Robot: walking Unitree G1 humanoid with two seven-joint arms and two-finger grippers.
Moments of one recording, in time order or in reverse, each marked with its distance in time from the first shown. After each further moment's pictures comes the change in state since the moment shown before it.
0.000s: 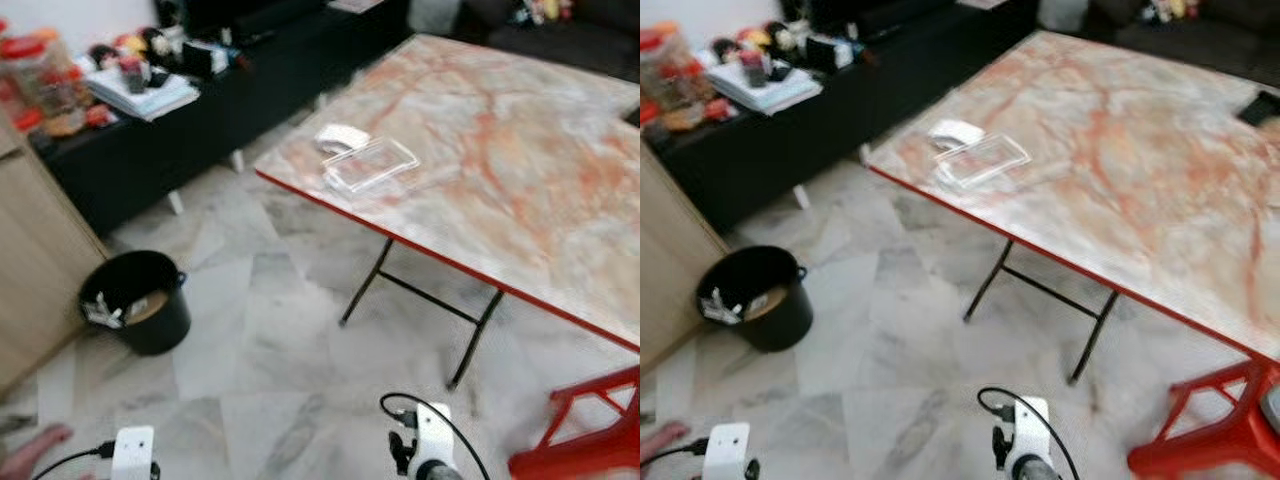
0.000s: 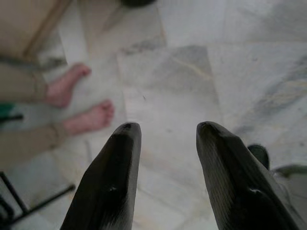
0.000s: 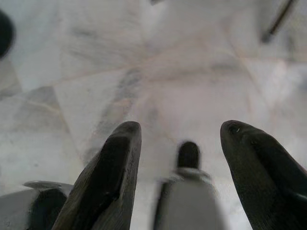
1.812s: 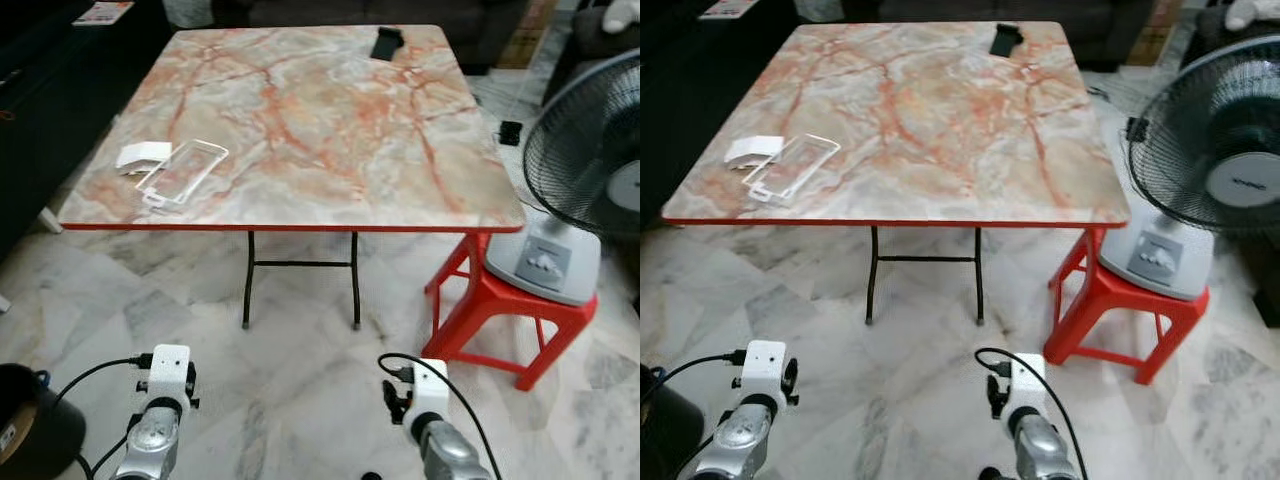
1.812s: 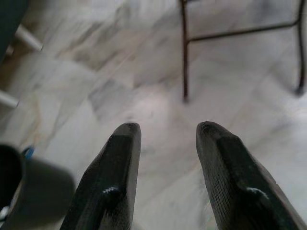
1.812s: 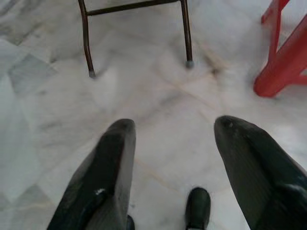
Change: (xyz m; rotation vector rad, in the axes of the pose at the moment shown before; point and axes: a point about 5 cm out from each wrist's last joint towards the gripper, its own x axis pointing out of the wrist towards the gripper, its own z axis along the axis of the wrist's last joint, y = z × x) left arm 0.002 -0.047 0.107 0.043 -0.463 -0.132; right arm 0.008 0.025 0.066 -0.040 -0.235 0.129
